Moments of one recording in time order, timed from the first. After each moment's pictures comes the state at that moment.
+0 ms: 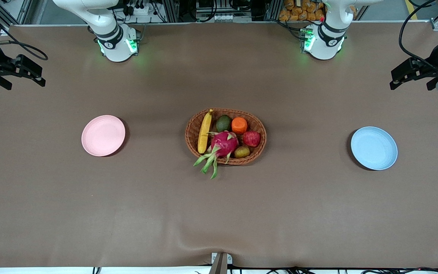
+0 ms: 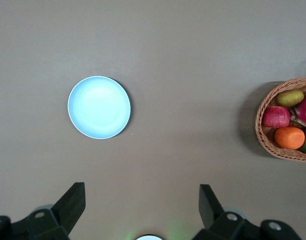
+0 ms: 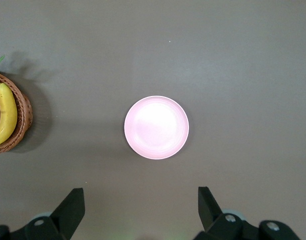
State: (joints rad) left arm -0.02 -0.04 -0.06 -1.52 0.00 1.46 -0.05; right arm 0.05 -0.17 -0.05 -1.73 0.02 1.55 -0.08
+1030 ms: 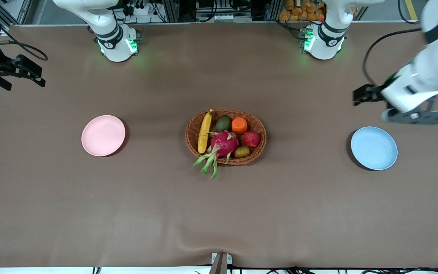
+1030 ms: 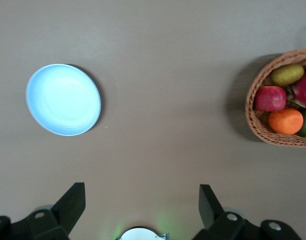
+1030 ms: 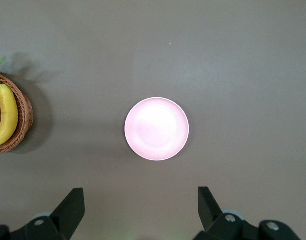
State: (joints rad) left arm -0.14 0.12 -0.09 -1.53 -0.01 1.48 -0.12; right arm 0.05 -0.16 -0.05 -1.71 0.02 1.55 -0.09
